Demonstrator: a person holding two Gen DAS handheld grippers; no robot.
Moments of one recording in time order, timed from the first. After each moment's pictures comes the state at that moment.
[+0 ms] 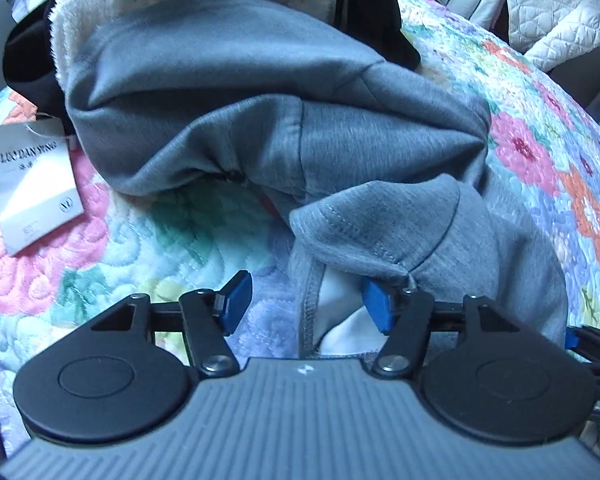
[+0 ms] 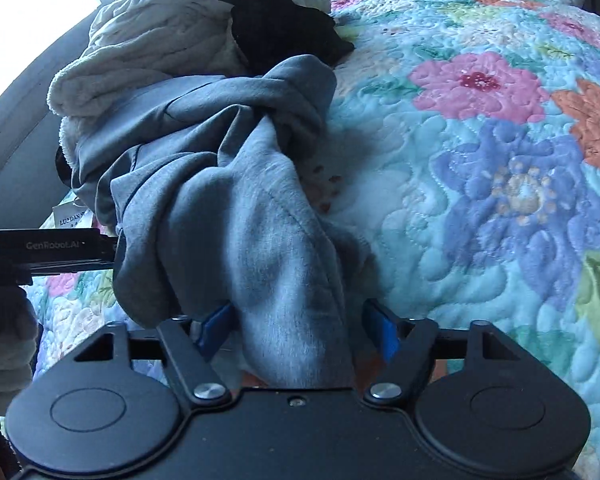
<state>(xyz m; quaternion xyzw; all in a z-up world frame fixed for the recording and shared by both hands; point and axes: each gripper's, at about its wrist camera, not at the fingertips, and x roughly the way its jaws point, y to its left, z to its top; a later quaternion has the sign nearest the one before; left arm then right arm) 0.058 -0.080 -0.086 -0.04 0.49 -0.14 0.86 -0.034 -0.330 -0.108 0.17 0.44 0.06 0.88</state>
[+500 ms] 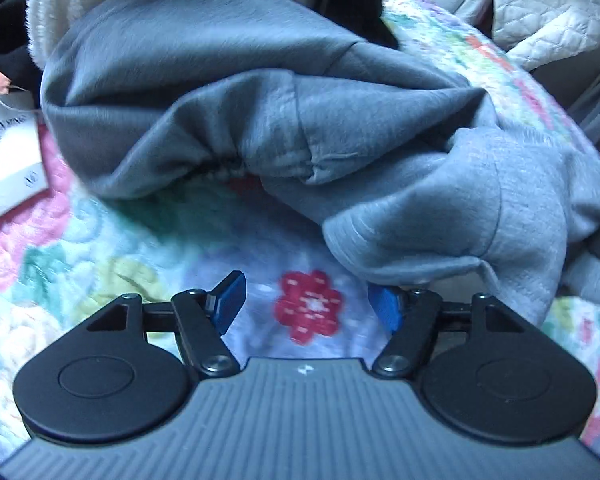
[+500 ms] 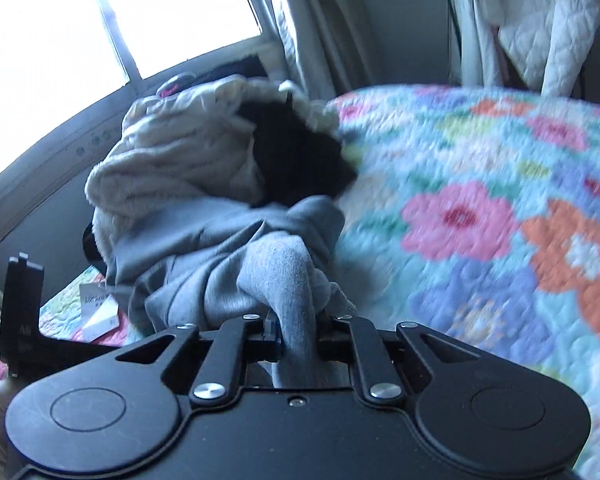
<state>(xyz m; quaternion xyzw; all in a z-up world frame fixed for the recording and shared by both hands) 0.050 -0.090 -0.085 -0.09 0.50 -0.18 0.84 -0.060 -0.352 -0.012 0.13 0.30 0.04 0.94</state>
